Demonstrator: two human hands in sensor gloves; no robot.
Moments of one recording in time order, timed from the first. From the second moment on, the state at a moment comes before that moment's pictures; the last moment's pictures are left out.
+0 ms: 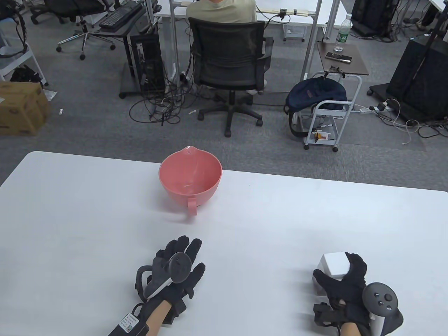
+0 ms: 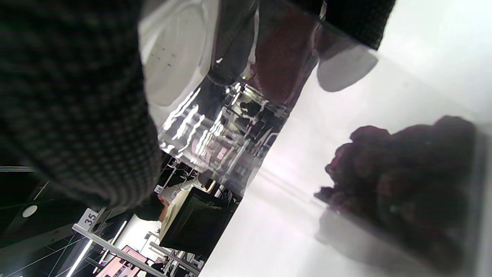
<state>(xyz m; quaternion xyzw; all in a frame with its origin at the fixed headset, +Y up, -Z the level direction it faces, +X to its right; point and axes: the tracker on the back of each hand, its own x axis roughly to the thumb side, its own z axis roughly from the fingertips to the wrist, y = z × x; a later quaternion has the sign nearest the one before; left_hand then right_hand) -0.160 -0.753 -0.364 0.00 -0.07 0.10 0.99 0.316 -0.769 -0.300 -0.23 -0.19 0.84 0.46</state>
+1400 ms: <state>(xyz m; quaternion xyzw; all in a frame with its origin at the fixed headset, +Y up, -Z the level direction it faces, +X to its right) -0.118 -0.729 -0.340 0.01 -0.21 0.39 0.90 0.118 -0.711 -0.306 0.09 -0.14 0.93 0.33</state>
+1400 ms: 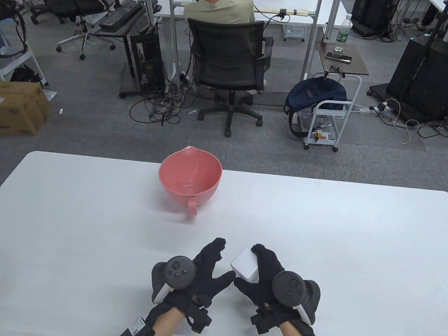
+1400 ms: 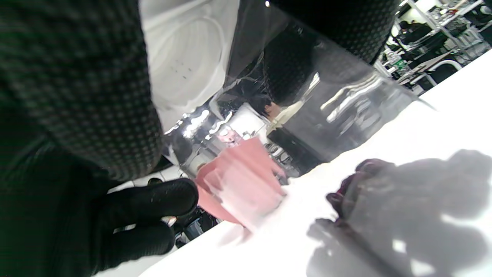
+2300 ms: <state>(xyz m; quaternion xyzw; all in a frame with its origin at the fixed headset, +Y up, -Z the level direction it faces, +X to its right) -0.103 -0.709 -0.322 0.06 -0.21 0.36 0.91 0.097 -0.713 -0.297 0.13 -0.17 0.94 0.27</state>
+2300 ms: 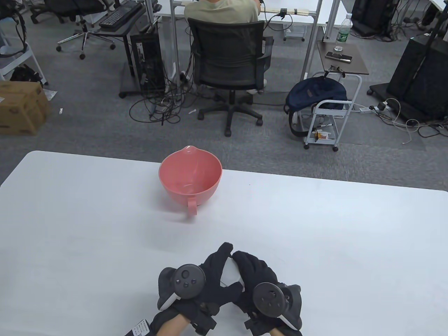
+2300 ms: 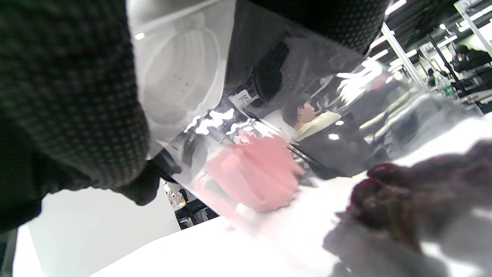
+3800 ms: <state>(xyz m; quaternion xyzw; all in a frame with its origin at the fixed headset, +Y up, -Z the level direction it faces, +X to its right) -0.111 -0.714 -0.330 0.03 -0.34 0.28 0.90 0.122 -0.734 -0.305 0.13 -0.07 0.94 0.30</state>
